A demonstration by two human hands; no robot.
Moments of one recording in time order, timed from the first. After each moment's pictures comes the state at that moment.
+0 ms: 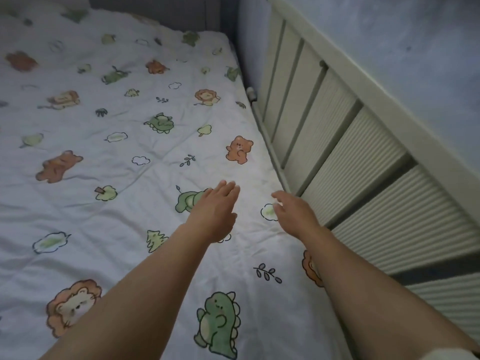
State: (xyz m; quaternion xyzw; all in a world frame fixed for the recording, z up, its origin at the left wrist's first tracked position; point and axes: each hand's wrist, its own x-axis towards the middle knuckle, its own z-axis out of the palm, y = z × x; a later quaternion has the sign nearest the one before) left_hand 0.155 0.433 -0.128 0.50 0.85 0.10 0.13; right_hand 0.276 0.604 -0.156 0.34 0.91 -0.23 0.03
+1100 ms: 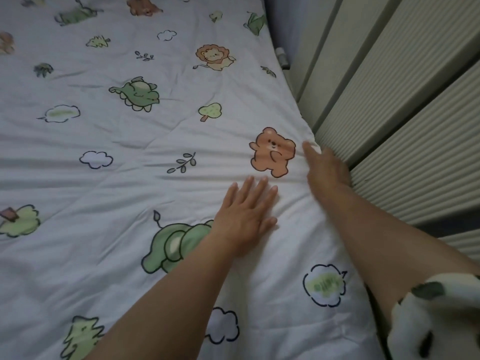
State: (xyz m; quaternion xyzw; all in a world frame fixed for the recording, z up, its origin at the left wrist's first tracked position) left_hand 0.028 0.598 -0.336 0.51 0.85 0.09 0.13; right_hand 0.067 0.814 -0.306 0.37 0.93 -0.04 0.01
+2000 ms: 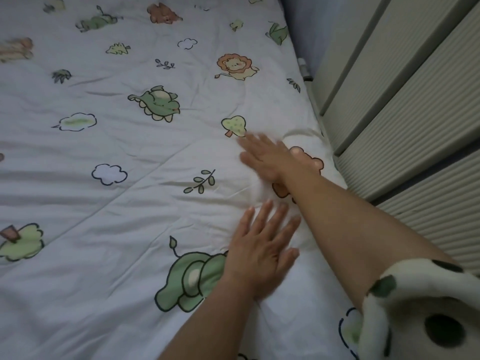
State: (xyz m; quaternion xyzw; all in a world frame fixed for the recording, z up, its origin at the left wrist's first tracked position) left_hand 0.024 0.592 -0.373 0.51 0.85 0.15 0.03; right_hand -0.073 0.768 -0.324 0.10 0.98 -0.09 0.13
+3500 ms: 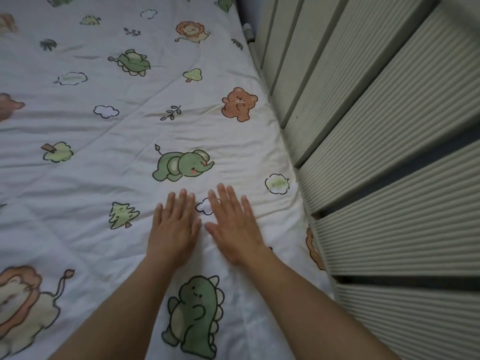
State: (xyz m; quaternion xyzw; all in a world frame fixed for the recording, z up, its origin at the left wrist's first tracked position) left_hand 0.162 0.404 -0.326 0.36 0.92 0.08 0.14; right_hand 0.255 0.534 -0.306 0.15 0.98 -0.11 0.07
